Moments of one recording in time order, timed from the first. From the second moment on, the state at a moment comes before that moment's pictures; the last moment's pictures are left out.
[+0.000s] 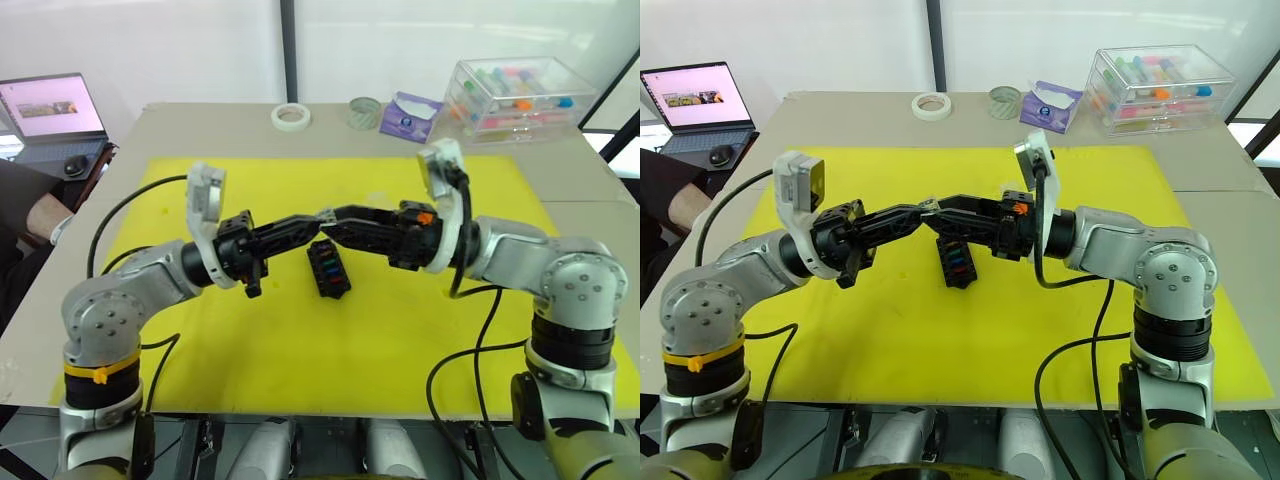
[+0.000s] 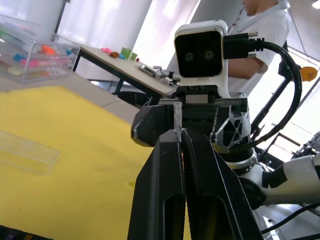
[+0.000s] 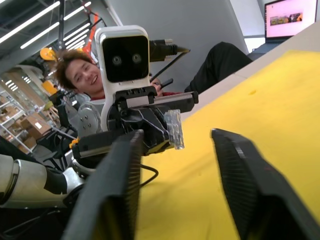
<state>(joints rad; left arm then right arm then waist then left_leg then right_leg) -0.44 0.45 0.22 -0.43 -1.20 0.99 -0.67 -0.64 -0.48 -0.17 -0.36 1.37 1.20 0.39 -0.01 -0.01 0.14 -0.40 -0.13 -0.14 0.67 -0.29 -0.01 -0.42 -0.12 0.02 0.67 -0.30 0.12</state>
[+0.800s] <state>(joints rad) -0.44 0.46 0.20 -0.41 -1.23 0.96 -0.64 -0.63 -0.53 -0.15 -0.35 1.46 1.14 0.35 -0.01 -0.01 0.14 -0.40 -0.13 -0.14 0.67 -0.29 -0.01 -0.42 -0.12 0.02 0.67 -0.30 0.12</state>
